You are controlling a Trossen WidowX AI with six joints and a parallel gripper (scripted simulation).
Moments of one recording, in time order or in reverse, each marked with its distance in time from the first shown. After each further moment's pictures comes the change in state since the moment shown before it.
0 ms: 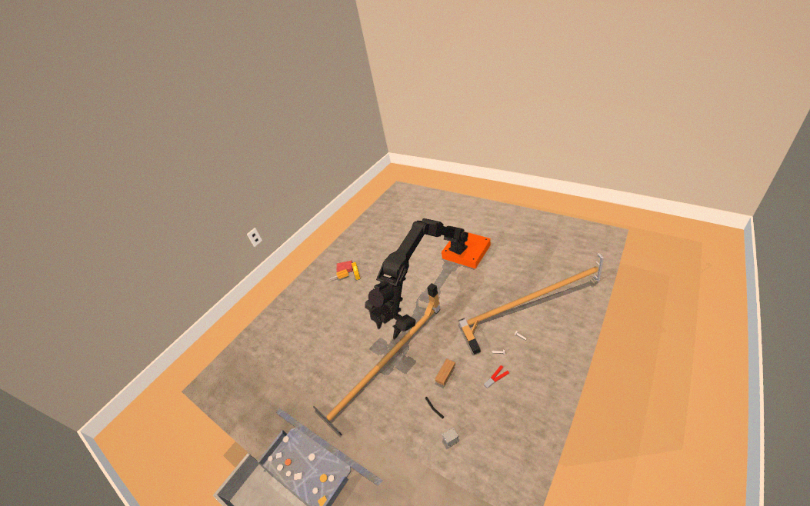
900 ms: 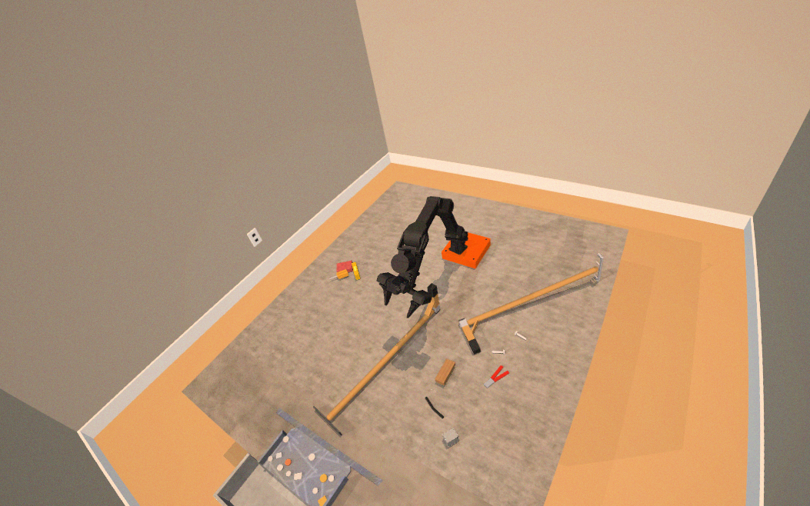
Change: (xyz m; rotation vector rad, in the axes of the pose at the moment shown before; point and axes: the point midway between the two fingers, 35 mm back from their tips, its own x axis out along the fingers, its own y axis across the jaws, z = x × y) arm -0.109 0.034 0.000 -0.073 -0.198 -0.026
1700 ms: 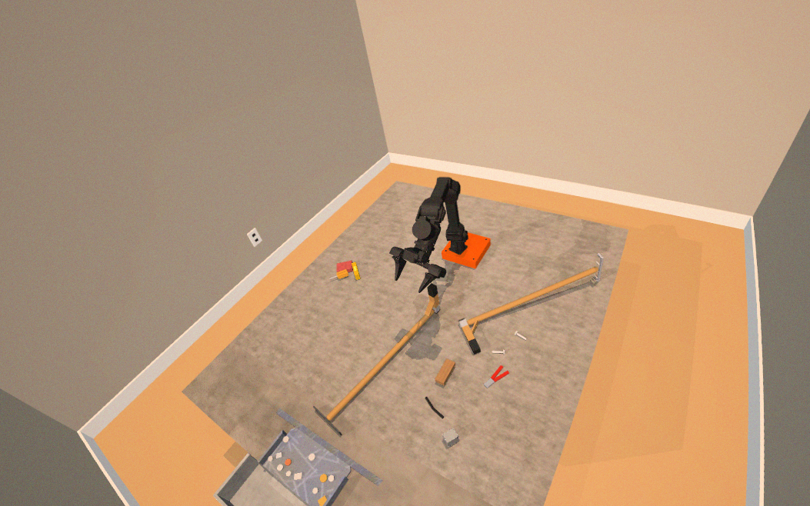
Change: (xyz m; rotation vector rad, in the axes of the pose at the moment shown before) arm -0.093 0.013 -0.002 -0.035 -0.179 -0.008
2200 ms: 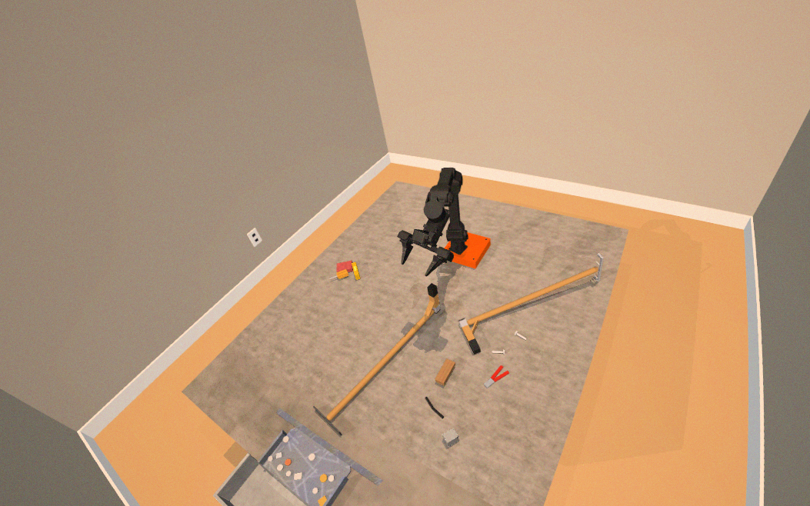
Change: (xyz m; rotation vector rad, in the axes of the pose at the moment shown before) arm -0.055 0.000 -0.001 -0.006 -0.110 0.000
